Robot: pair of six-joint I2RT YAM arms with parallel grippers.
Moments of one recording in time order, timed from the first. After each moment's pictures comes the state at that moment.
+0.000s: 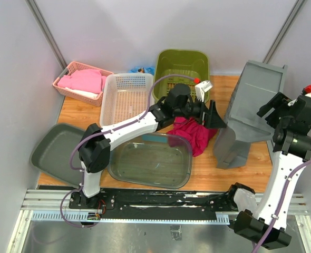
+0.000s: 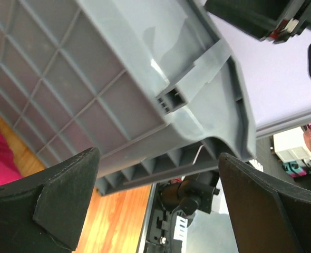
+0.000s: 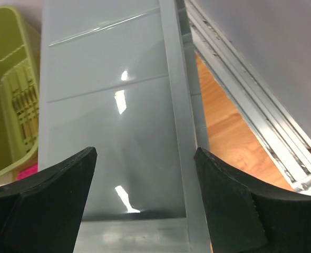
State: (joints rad) left arm -0.93 1.90 1.63 0.10 0.54 -0.63; right arm -0.42 0.93 1.28 -0.84 -0.05 0.31
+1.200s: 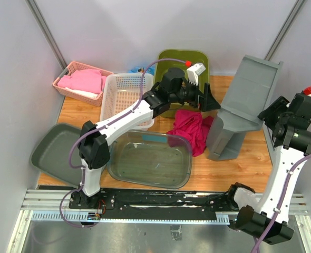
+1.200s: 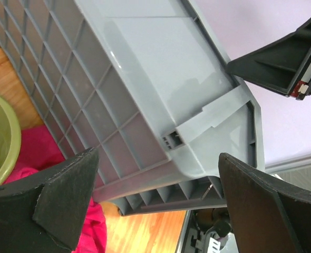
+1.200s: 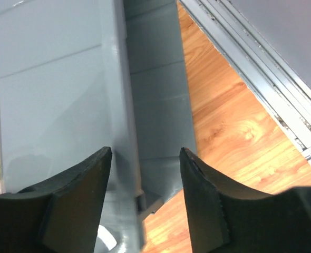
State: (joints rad) left arm -0.84 1.93 1.82 -0.08 0.44 -0.51; right arm -0.42 0.96 1.30 -0.94 -0.06 0.38
